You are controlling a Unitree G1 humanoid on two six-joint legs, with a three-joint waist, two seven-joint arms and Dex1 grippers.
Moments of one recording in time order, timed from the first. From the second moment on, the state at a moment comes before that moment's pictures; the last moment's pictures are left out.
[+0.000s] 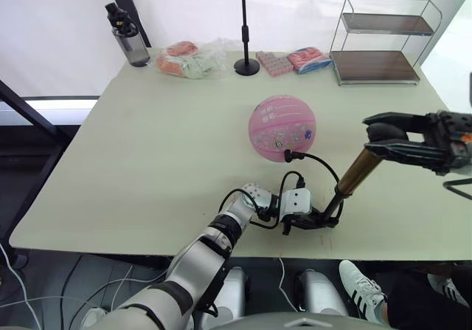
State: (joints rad) left arm -0.69 -0.01 -0.40 1.07 0.19 -0.47 -1.14; right arm -0.37 -1.06 -0.37 -0.39 1.19 0.81 1.03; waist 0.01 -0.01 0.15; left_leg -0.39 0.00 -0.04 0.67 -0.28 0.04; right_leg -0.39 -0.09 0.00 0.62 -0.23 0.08
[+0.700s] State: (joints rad) left arm -0.70 -0.01 -0.40 1.08 0.19 -0.47 -1.11; right arm -0.27 -0.99 -0.39 -0.47 1.08 0.70 1.05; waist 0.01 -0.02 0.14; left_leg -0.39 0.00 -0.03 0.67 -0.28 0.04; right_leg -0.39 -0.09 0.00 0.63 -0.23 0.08
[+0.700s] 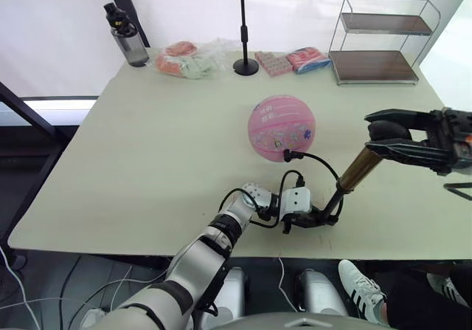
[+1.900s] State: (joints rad) left arm -0.69 0.00 -0.40 1.09 0.20 -0.46 -1.11; right arm -0.01 -0.76 -0.06 -0.34 0.68 0.34 1.07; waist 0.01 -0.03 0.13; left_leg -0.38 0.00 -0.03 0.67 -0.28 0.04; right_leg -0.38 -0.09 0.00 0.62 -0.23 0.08
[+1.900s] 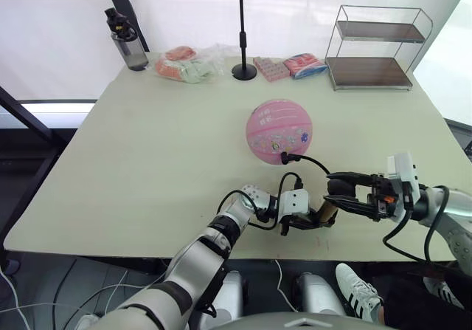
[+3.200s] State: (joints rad) left arm -0.44 0.21 -0.32 0.47 -0.04 -0.17 -1.30; right arm -0.06 -0.76 -0.09 -0.28 0.68 0.32 1.12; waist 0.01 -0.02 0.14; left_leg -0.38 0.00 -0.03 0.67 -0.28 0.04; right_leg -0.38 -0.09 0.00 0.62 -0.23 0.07
